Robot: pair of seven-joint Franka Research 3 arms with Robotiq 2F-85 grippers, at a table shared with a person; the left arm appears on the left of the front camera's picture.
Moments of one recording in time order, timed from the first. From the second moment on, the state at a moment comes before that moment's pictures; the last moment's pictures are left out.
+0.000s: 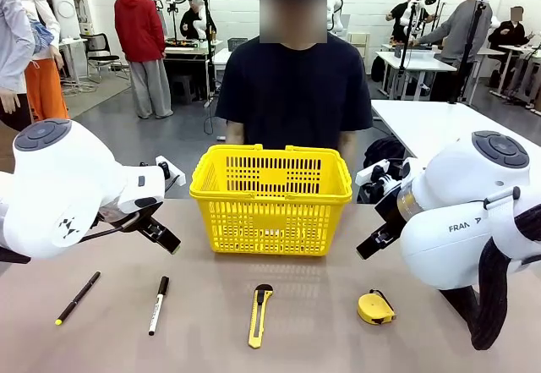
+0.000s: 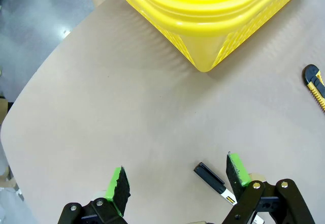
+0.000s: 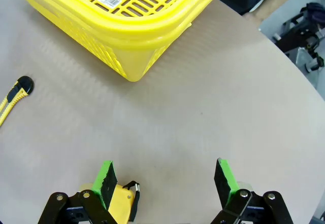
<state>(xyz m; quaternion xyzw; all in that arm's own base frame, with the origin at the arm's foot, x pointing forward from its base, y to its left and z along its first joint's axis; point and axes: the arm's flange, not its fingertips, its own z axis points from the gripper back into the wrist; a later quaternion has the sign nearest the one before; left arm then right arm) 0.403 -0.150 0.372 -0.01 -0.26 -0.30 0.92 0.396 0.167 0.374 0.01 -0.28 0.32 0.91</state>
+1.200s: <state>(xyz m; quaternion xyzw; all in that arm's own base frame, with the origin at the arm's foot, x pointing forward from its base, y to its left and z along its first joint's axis) 0.281 -0.101 0.665 0.06 -0.33 -0.30 0.89 0.204 0.109 0.694 -0.07 -0.36 0.29 0.88</state>
